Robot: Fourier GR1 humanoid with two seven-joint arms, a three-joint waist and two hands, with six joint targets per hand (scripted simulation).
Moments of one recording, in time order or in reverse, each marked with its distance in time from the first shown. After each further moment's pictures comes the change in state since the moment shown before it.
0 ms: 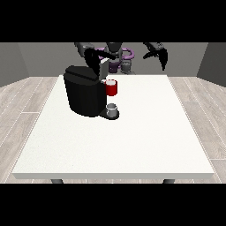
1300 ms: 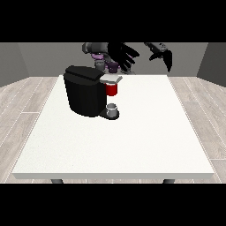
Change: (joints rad) left arm -0.136 -0.008 -0.061 0.004 0.007 -0.052 -0.038; right arm -0.151 -0.123 0.027 -0.238 0.112 -0.076 0.334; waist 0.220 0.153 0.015
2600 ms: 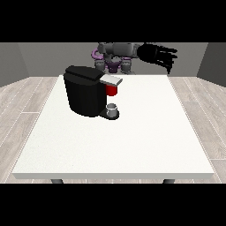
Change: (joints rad) left arm -0.028 -0.011 -0.032 -0.062 0.022 -0.017 0.020; right arm -0.264 0.136 0.022 0.269 0.025 0.005 -0.343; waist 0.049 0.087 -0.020
